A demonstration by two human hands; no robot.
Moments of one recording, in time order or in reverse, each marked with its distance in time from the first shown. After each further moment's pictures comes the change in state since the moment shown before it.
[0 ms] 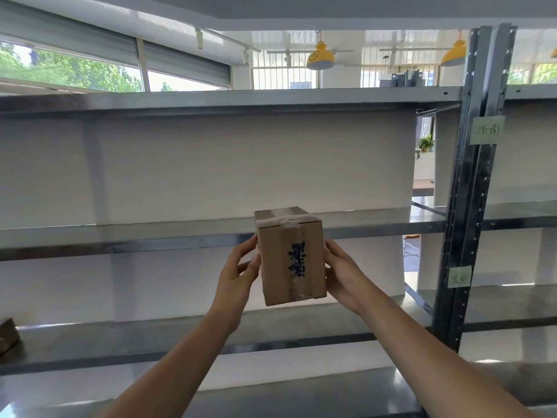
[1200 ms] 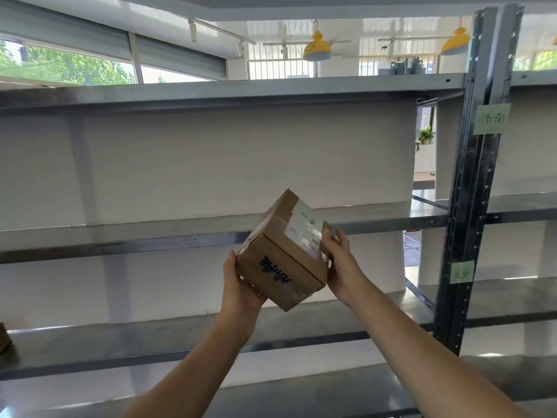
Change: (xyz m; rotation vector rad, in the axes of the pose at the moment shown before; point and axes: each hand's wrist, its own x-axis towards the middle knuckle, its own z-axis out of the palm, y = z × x) left_hand 0.010 -0.023 0.028 -0.628 0.093 -0.370; right_hand 0.027 0.006 -0.008 0.103 0.157 -0.074
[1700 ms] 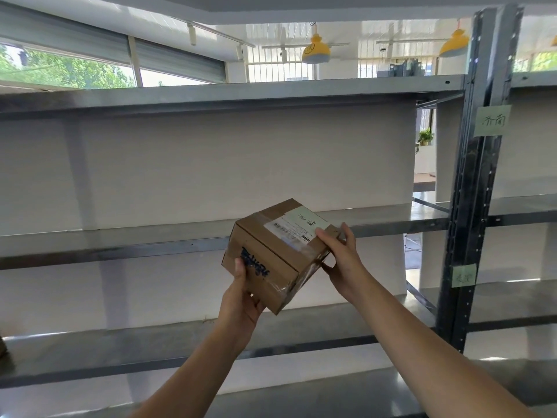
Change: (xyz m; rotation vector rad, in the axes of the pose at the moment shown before) left_hand 0.007 -0.006 -0.010 -0.003 -0.025 -0.039; right_hand 0.018 -0.012 -0.007 -0.022 0.033 -0.036
